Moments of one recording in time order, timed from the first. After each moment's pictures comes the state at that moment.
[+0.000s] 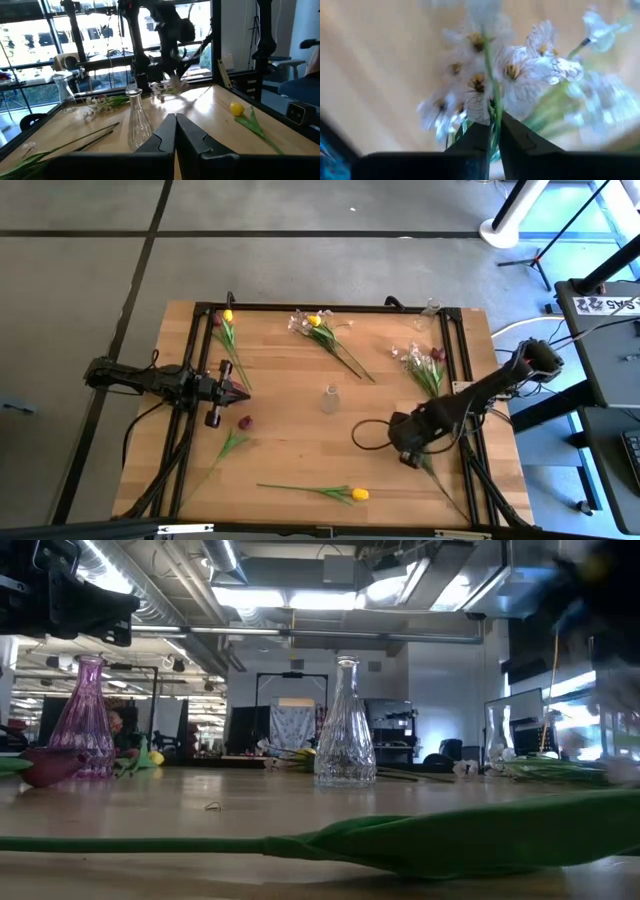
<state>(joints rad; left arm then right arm) -0.19 0.01 0.01 0.02 -0.09 0.11 0.48 1.43 0.98 -0.96 -0.11 0.91</state>
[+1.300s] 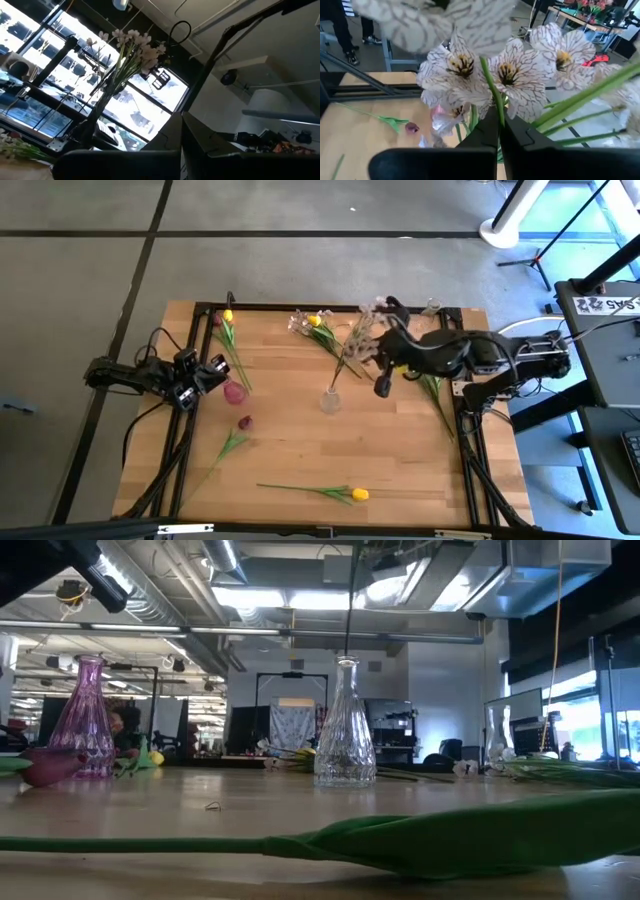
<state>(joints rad) -0.19 0.01 0.01 0.55 -0.11 -0.59 0.22 1.36 1.62 -0.58 0.53 -0.01</state>
